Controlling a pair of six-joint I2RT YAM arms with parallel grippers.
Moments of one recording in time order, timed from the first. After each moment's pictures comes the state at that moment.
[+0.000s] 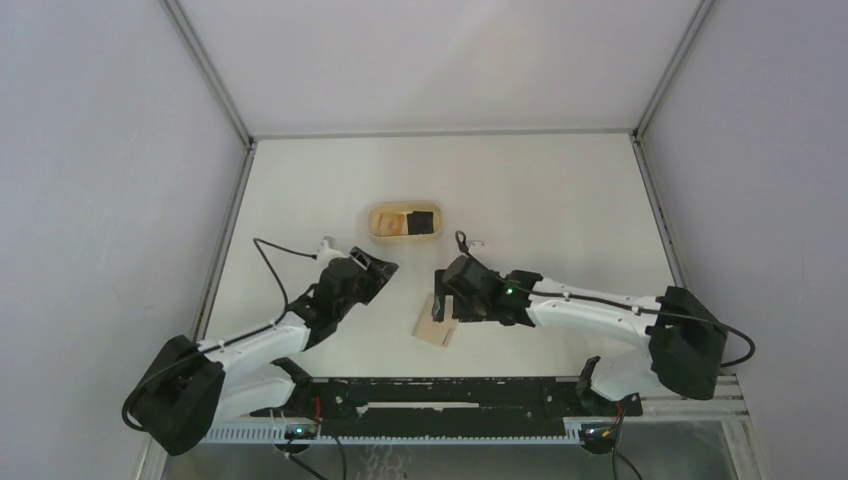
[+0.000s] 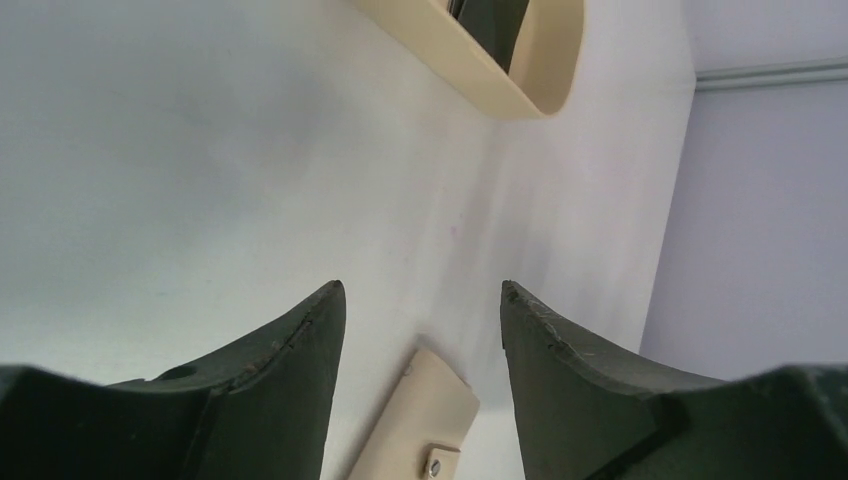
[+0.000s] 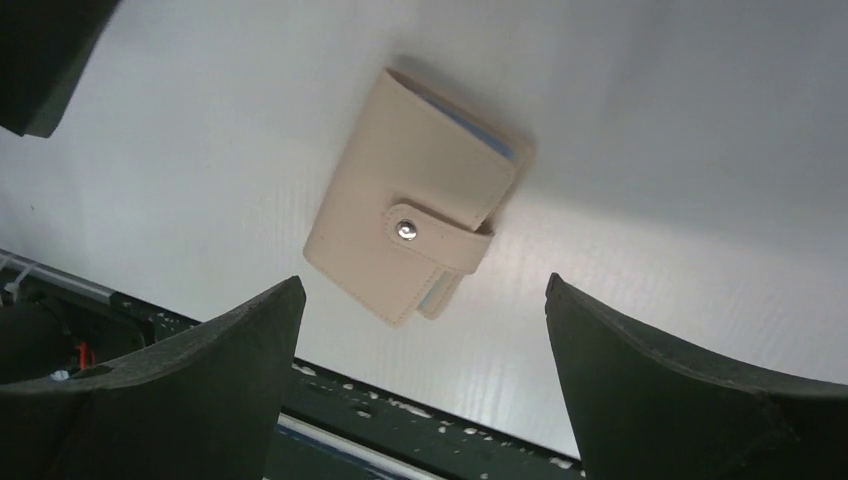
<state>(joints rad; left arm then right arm) -0.63 1.11 0.32 0.24 -0.23 -1.24 1.04 1.34 0.83 -0.46 0.21 0.90</state>
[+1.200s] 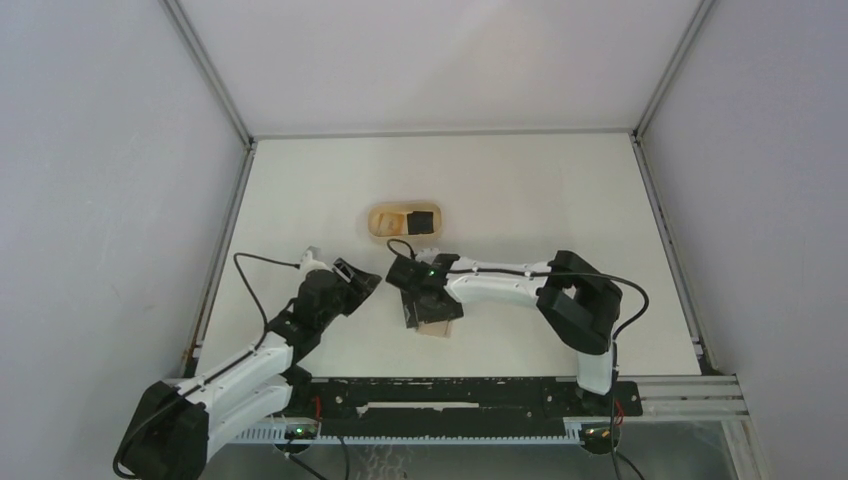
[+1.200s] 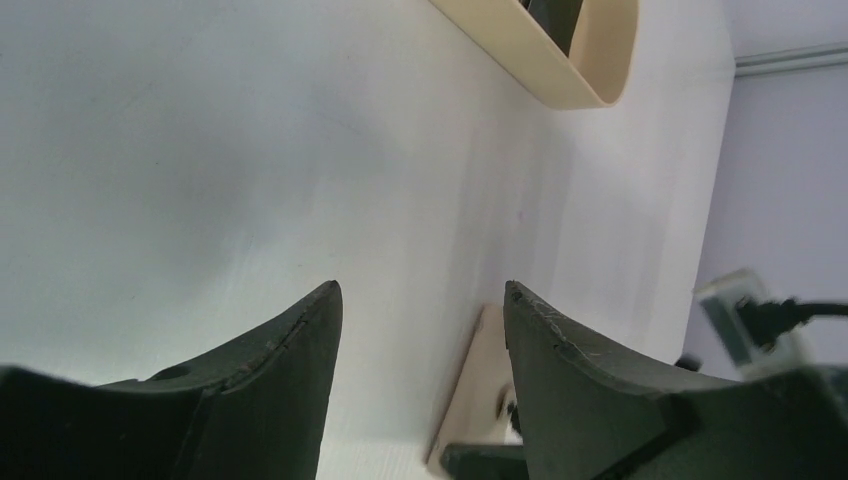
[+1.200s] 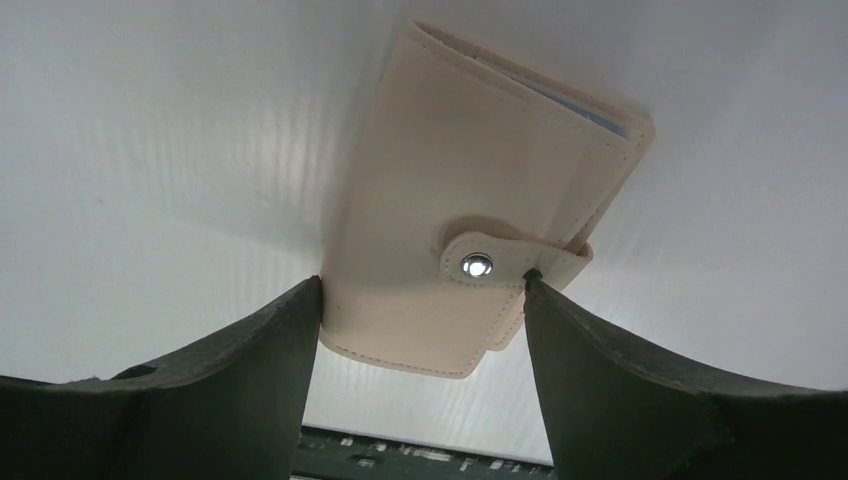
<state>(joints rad) -0.49 0.84 0.21 0.09 -0.14 -1.10 1.11 1.89 1.29 -0.81 0.21 0.96</state>
